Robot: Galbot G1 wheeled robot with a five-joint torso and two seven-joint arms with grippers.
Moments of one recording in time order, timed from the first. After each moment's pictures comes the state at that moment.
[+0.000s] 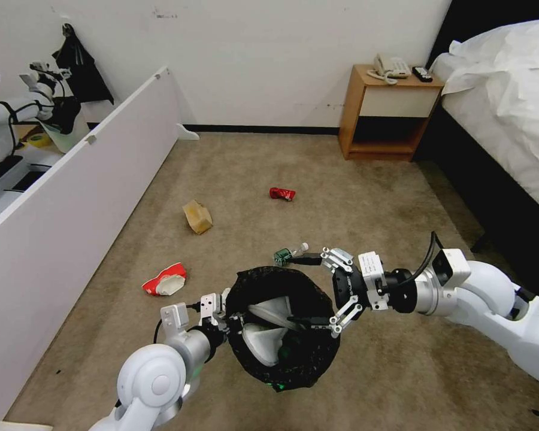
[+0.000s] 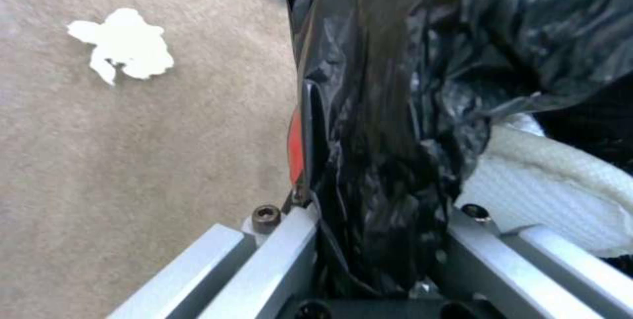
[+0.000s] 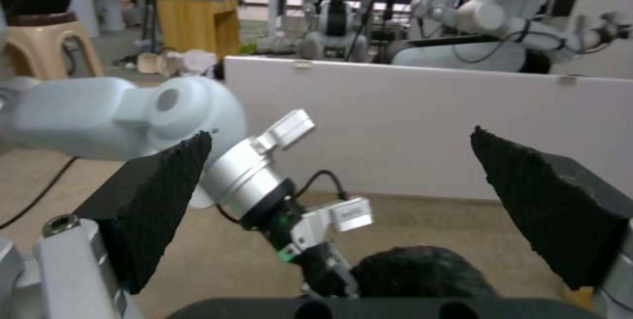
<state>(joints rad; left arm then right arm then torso) 1.36 -1.22 -0.30 -2.18 -1.05 0.72 -0.46 -0.77 0.42 -0.05 2.06 1.03 0.11 -0.82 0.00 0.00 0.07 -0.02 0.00</state>
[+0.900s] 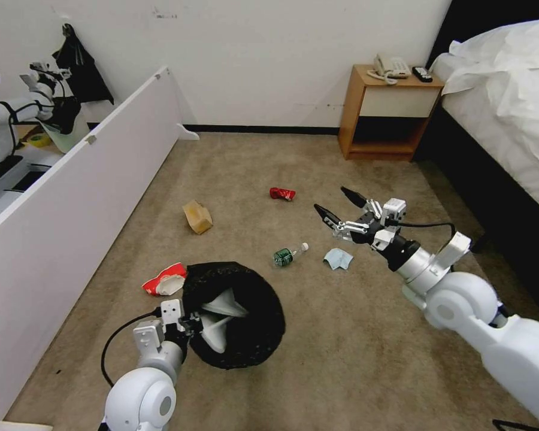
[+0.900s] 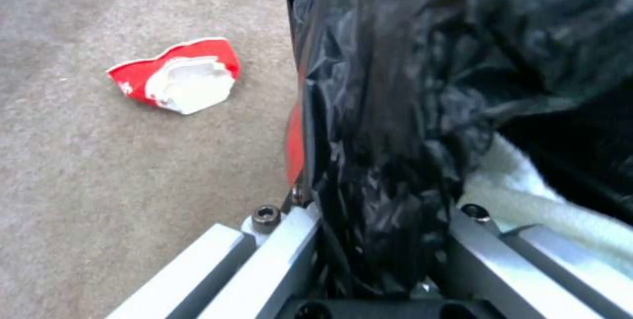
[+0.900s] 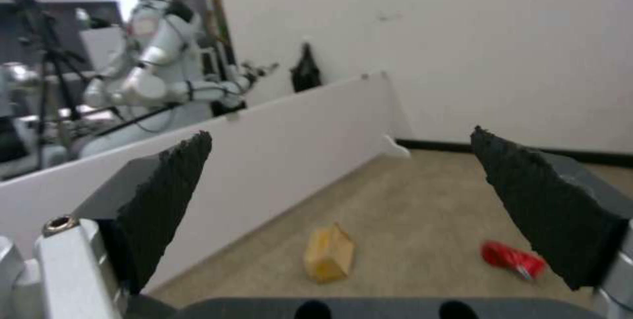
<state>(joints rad) 1.49 -1.38 -0.48 -2.10 -0.48 0.51 -0.30 -1.00 0.69 0.17 1.94 1.01 0.14 -0.18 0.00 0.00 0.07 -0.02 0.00</state>
